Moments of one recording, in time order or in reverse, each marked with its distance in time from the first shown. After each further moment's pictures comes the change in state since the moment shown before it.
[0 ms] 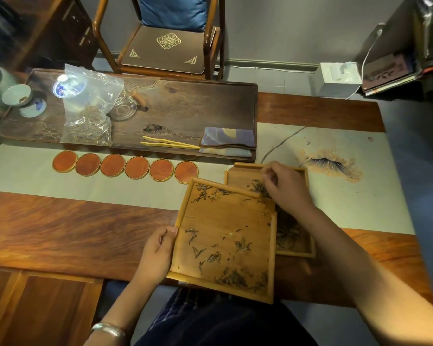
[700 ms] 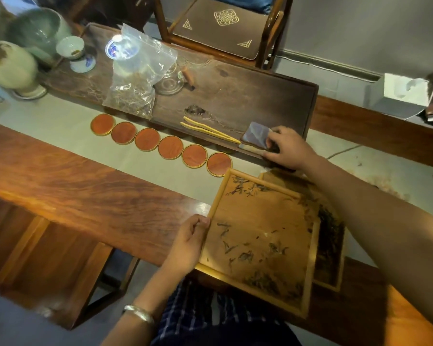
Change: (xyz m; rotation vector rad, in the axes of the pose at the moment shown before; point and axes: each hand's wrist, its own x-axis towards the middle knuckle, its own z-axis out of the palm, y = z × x) left_hand 0.007 0.006 0.021 -0.156 0.047 -0.023; right_hand 0.157 -0.018 0.051 -0.385 -0.457 -0.317
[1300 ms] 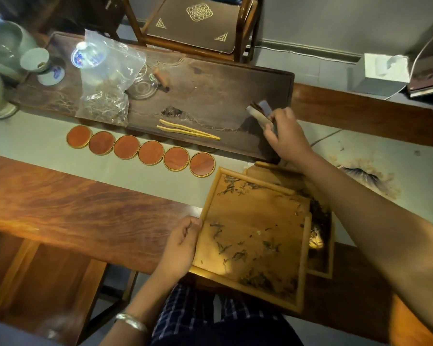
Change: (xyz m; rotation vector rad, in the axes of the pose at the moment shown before) left_hand 0.007 -0.003 0.010 0.012 -0.049 -0.009; right_hand -0.025 0.006 -0.008 0.284 0.411 0.186
